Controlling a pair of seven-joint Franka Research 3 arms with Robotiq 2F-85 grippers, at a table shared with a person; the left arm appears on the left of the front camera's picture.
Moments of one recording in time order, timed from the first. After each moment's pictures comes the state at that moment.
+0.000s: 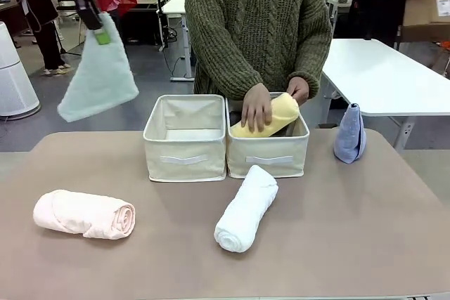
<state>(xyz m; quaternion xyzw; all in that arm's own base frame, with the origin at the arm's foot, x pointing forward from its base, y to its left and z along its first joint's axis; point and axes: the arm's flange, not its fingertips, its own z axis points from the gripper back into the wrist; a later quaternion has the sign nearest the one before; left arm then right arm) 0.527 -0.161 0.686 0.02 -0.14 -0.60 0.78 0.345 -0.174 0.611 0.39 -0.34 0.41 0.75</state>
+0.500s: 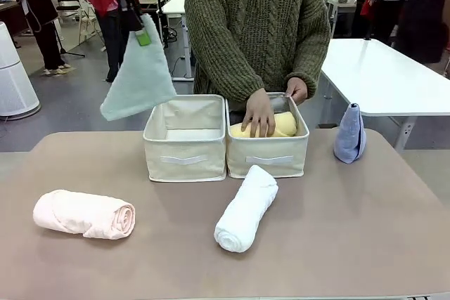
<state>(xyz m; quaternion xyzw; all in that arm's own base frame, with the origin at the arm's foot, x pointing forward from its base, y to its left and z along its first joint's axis) 0.534 -0.235 0.683 -0.01 -0.14 -0.65 0.74 0.345 -0.174 0.611 0.39 -0.34 0.41 0.75</state>
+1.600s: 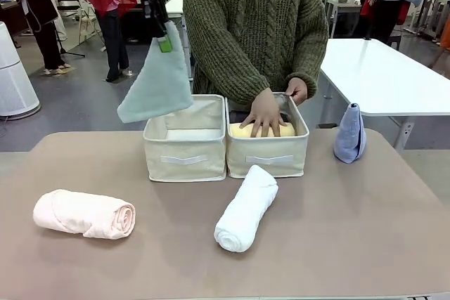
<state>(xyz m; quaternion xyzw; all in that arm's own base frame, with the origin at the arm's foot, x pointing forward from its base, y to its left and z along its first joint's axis) 0.528 -0.295 0.672 0.00 -0.13 -0.71 0.69 0.345 -0.174 0.611 0.38 -0.34 0.41 0.76</state>
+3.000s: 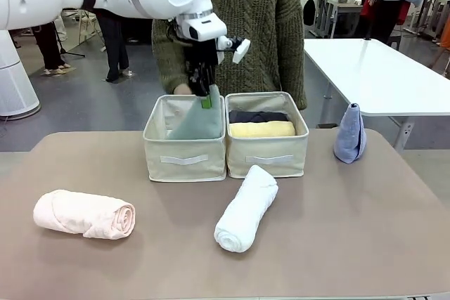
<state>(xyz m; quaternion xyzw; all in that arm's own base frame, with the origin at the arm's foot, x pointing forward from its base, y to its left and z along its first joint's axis) 0.568 -0.385 0.519 -0.03 -0.04 -0.80 0.60 0.345 -0.175 0.611 0.38 -0.34 0.41 0.76</state>
